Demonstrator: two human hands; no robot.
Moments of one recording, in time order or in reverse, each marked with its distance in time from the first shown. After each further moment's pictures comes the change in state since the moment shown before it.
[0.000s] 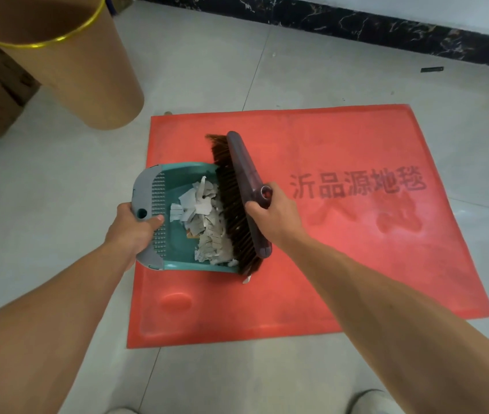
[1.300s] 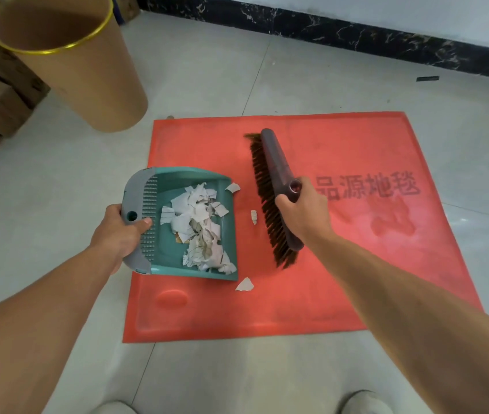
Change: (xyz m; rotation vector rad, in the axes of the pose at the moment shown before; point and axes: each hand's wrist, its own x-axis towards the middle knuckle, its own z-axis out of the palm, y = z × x) left_hand -0.010 -0.009 -0.016 0.018 0.047 0.024; right_hand -0.001 0.013 -0.049 -0.093 0.141 0.042
